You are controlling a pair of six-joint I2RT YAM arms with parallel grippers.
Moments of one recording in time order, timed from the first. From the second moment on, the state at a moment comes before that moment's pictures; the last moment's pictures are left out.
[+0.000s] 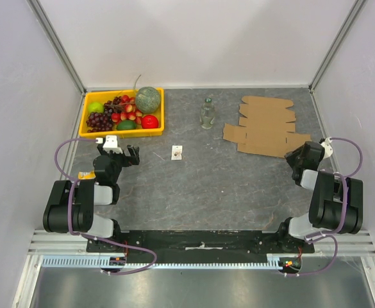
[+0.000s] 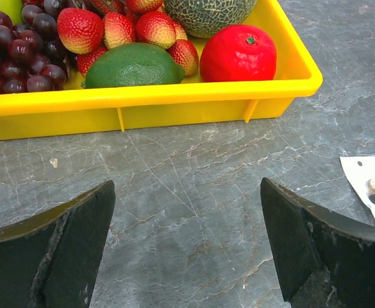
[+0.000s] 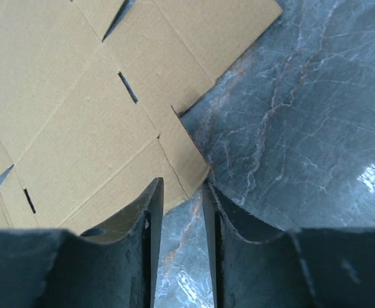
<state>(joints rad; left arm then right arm) 0.03 1.44 0.20 1.10 0.17 -0.06 -0.29 1.46 0.45 0.39 0.06 0.70</state>
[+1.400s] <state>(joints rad) 0.02 1.44 0.21 1.10 0.17 -0.06 -0.15 1.12 0.80 -0.51 0.02 0.44</state>
